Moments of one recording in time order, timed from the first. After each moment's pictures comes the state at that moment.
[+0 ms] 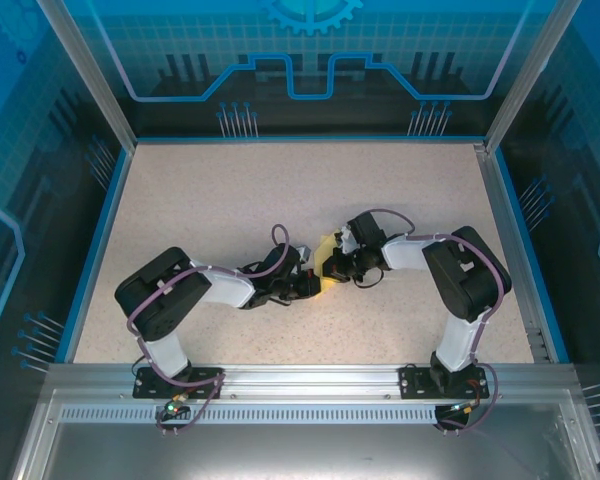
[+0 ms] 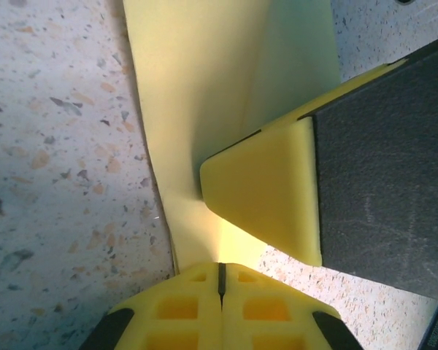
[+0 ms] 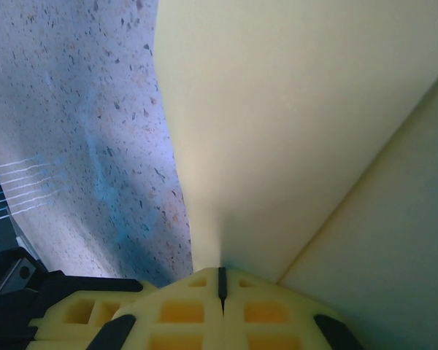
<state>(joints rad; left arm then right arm) -0.75 1.76 0.66 0.34 0.27 -0.89 0.48 1.82 0.85 -0.12 -0.62 0.70</state>
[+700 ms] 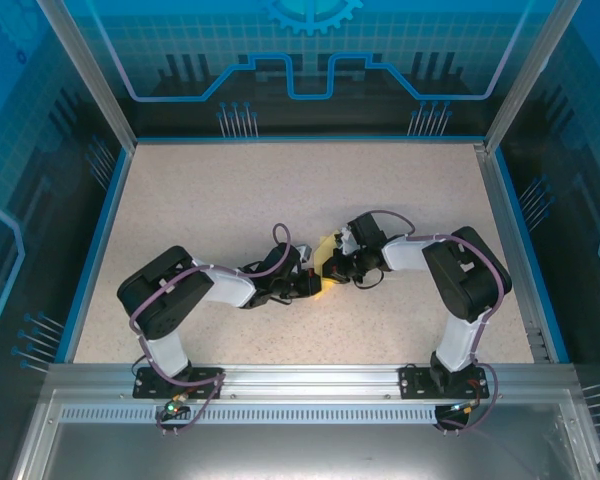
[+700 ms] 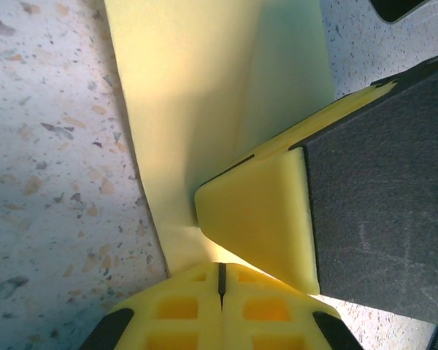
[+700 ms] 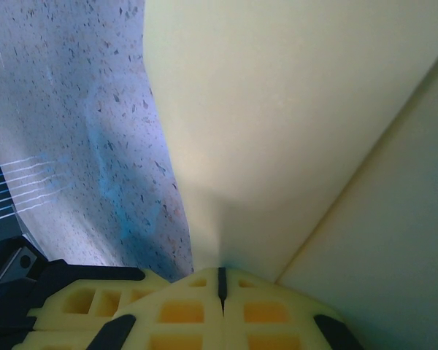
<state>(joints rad) -0.75 1.77 0.66 0.36 0.28 -0.87 0.48 1.82 0.84 -0.11 -0.63 0.71</state>
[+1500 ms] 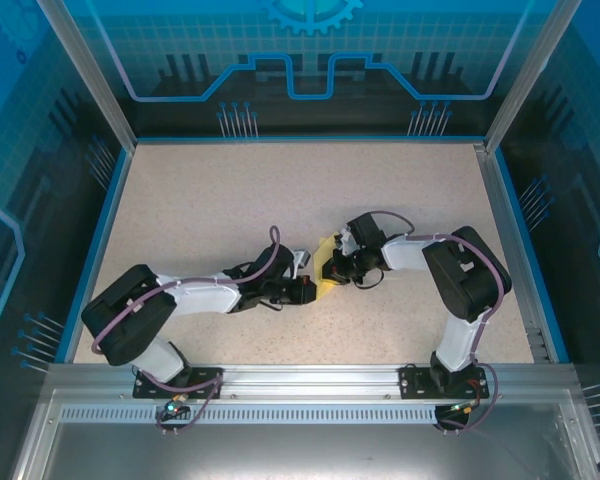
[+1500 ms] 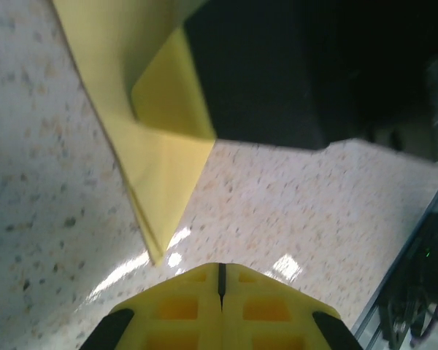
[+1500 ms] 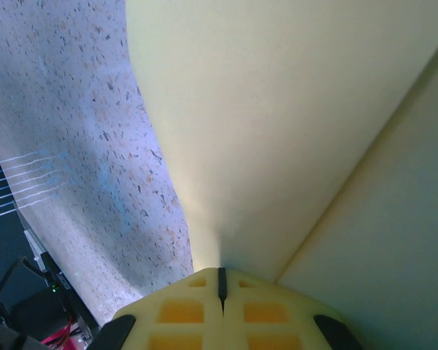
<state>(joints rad) -0.77 1.55 0.63 0.15 0.34 -0.79 0.48 1.82 0.86 -0.15 -0.64 0.71</state>
